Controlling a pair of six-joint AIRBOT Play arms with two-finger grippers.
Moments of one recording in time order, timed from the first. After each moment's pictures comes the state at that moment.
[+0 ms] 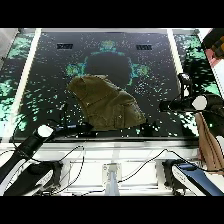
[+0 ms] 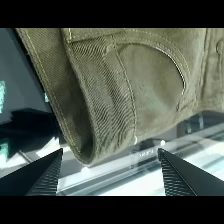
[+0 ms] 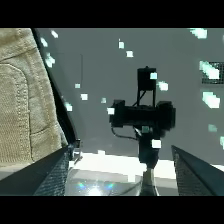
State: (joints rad) left arm -0.28 -0.85 0.28 0.66 -0.65 -1.22; right arm 0.03 -0.93 0.82 -1.47 1.06 1.56
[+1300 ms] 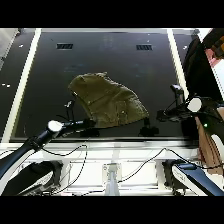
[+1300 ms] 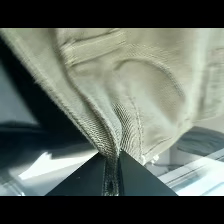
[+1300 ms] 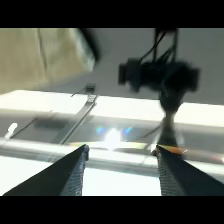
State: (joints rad) left arm -0.40 -1.01 0.36 0.47 -0.48 -1.11; right arm 0.03 -0.97 0.73 -1.35 1.20 1.54
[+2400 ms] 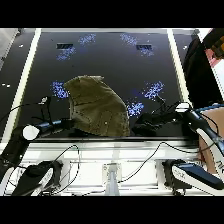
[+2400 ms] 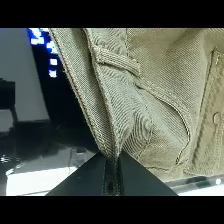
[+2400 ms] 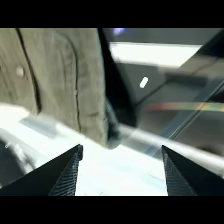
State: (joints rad) left arm -0.11 -0.64 0.39 1.13 -0.84 -1.52; right arm 0.04 -1.21 0.59 -0.75 1.14 1.34
